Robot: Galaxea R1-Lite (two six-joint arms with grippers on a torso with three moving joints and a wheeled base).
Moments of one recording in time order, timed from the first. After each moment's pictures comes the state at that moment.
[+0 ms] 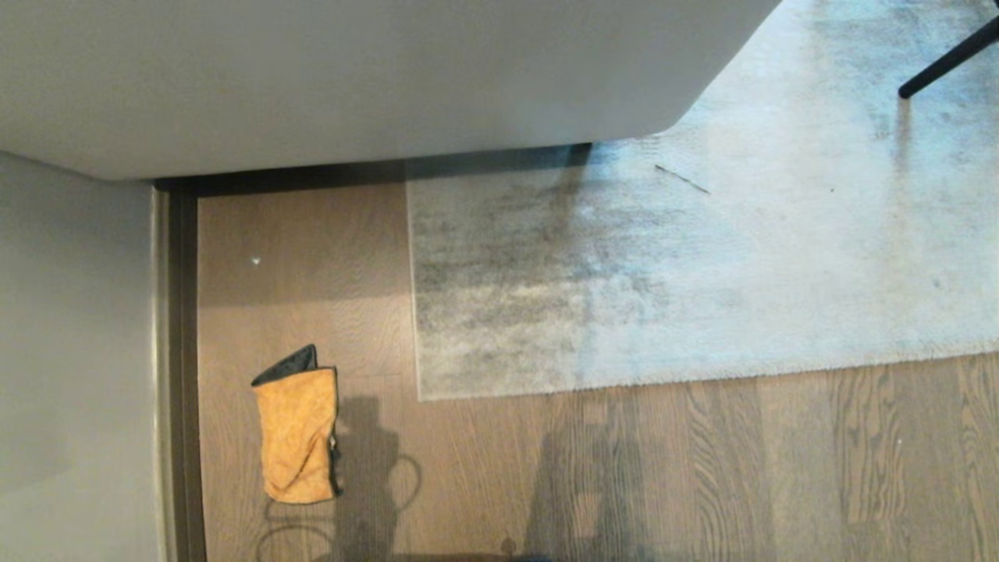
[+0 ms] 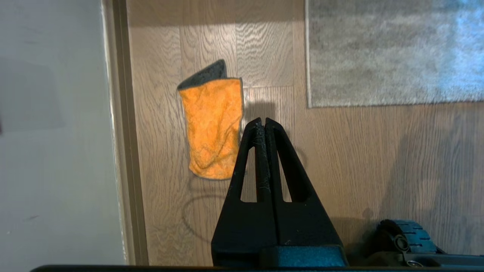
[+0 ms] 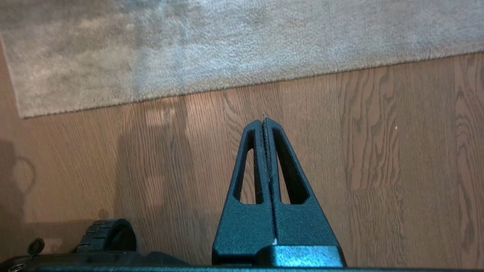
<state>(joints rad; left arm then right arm) 0.00 0.00 0.00 0.00 0.01 -0.03 0.00 0.00 0.00 -0.01 -0.04 0.06</state>
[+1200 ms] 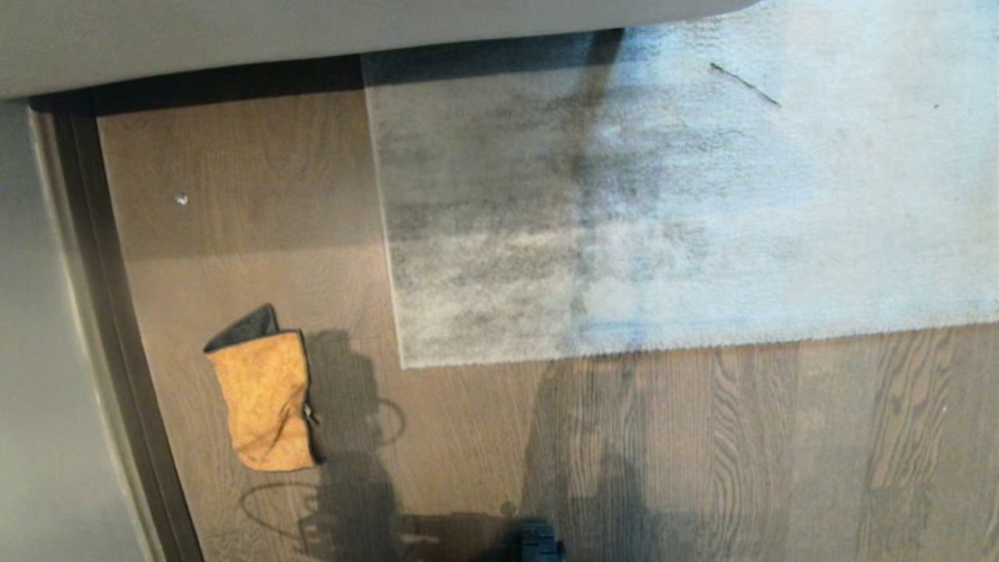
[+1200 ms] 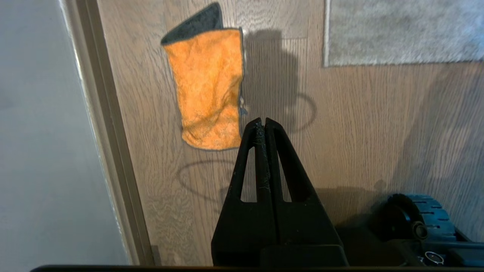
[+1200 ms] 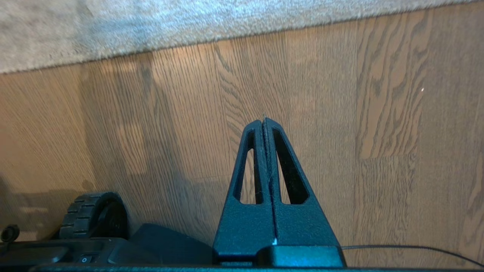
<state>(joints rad) 0.00 0.00 0.00 0.00 0.01 -0.03 0.00 0.00 0.00 -0.01 -0.04 0.06</state>
